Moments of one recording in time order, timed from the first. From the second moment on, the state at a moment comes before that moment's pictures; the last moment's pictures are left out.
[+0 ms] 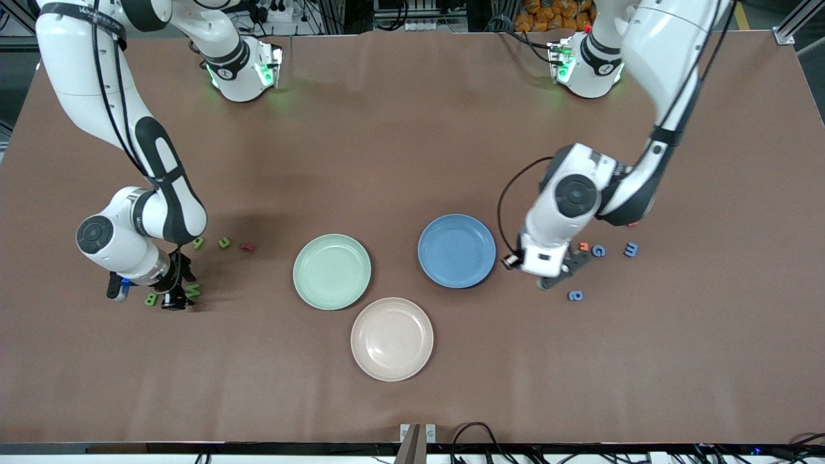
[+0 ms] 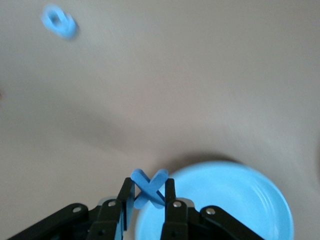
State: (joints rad) left arm -0.24 0.51 -0.28 -1.81 0.15 2.35 -1.16; right arm 0.11 0.64 -0.20 -1.92 0.21 2.65 1.24
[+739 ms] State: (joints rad) left arm -0.39 0.57 -0.26 -1.75 0.24 2.35 -1.31; right arm 0.11 0.63 -0.20 -1.93 0.21 2.66 1.23
